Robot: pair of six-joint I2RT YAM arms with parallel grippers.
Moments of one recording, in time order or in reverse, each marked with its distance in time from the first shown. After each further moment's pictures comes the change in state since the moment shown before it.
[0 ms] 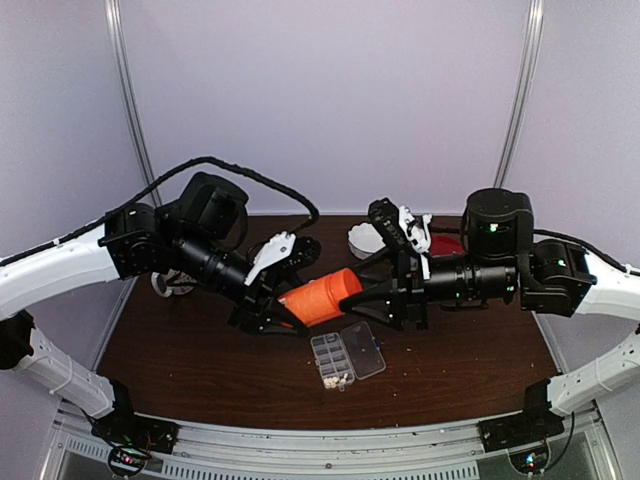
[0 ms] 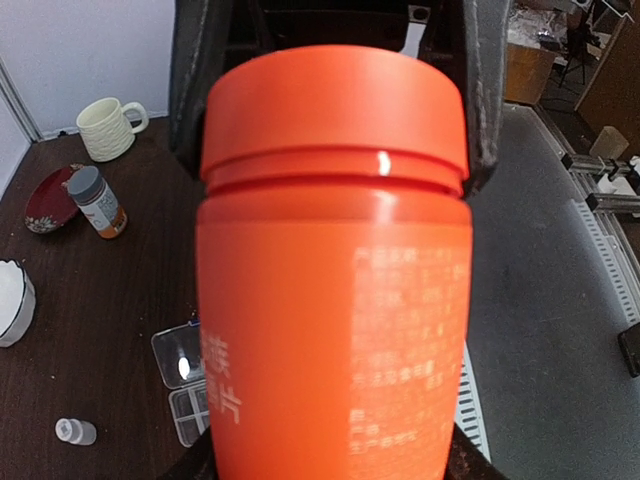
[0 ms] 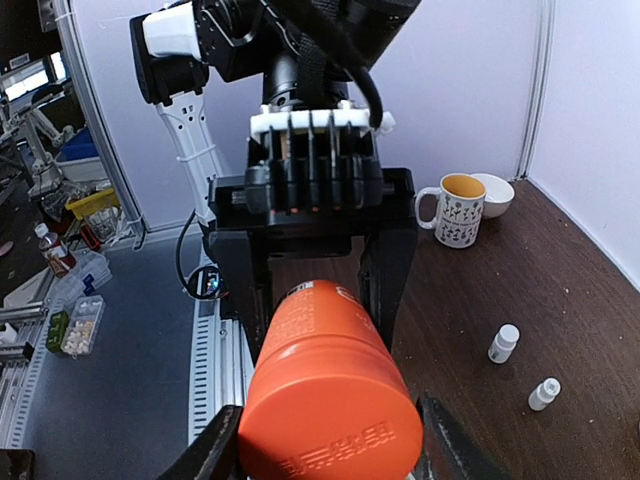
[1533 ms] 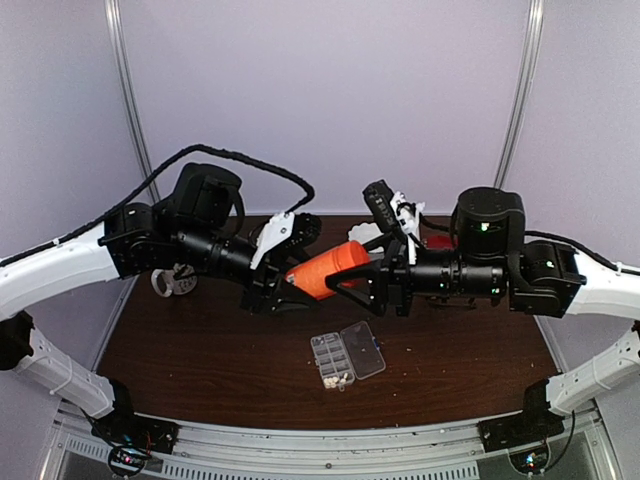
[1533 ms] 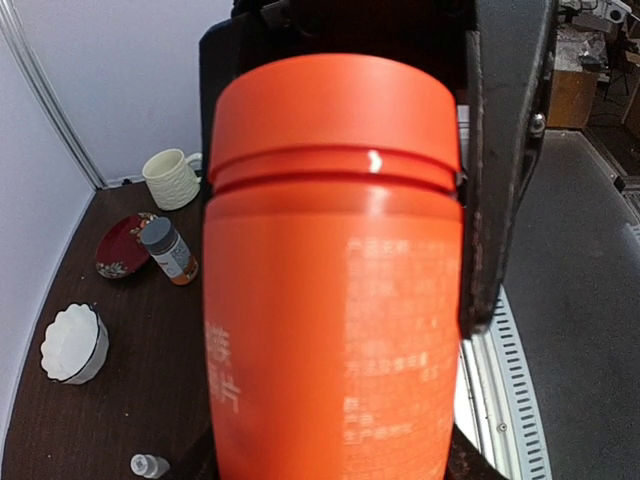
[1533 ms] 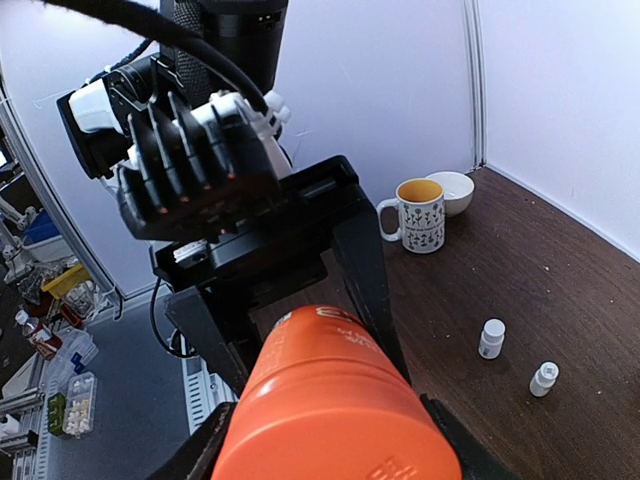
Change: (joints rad) left arm 0.013 -0.004 -0.004 0.156 -0.066 0.023; right arm 0.019 0.048 0.012 0.084 0.167 0.191
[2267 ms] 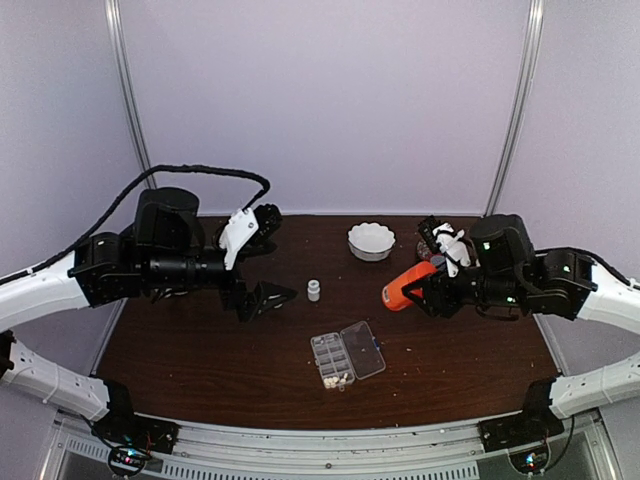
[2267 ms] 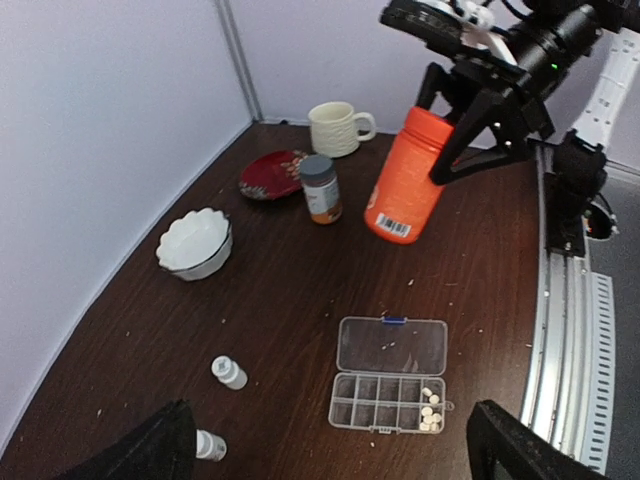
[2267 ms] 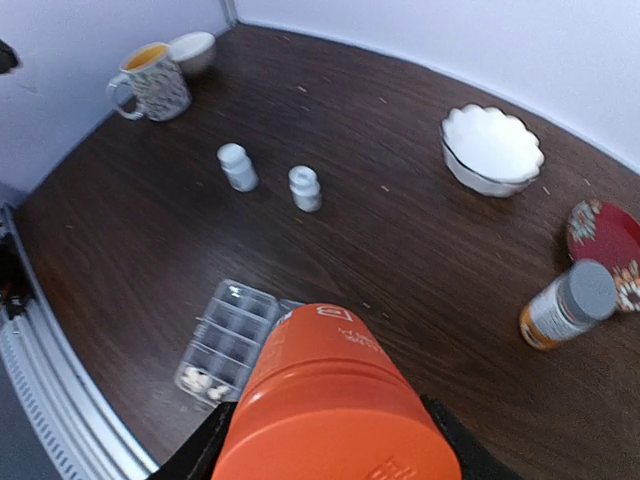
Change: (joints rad) left arm -0.003 -0.209 -0.228 0.140 -0.384 -0.169; right arm -0.229 -0.179 -0.179 -0.361 0.219 0.043
